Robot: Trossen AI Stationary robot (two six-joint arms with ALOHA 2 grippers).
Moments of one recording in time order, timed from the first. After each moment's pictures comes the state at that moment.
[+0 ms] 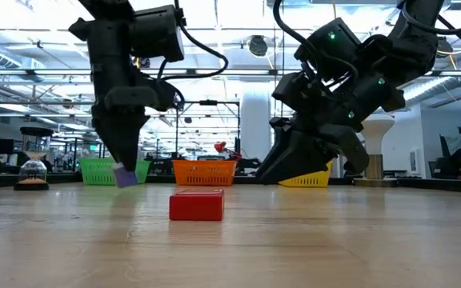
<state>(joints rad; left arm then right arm) -0.01 1.61 0.96 -0.71 -0.08 -0.57 0.05 1.77 0.66 0.48 0.00 -0.29</state>
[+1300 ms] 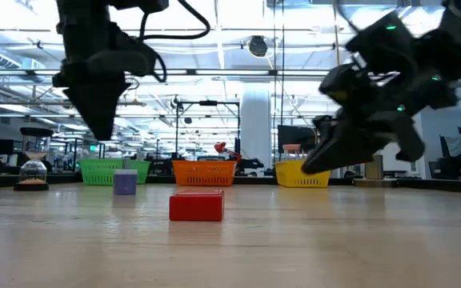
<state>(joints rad) -0.23 1.60 1.11 -1.02 -0.26 -1.03 0.11 1.55 0.40 0.59 0.08 -0.13</state>
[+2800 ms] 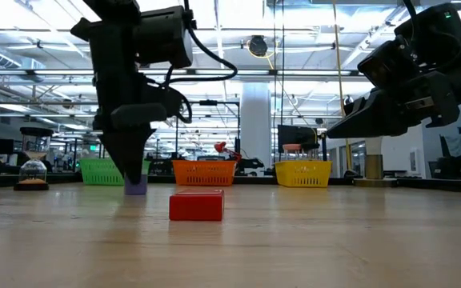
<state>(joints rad) -0.08 1.72 1.01 -0.73 -0.18 -0.67 0.12 1.29 0.16 0.80 0.08 -0.02</state>
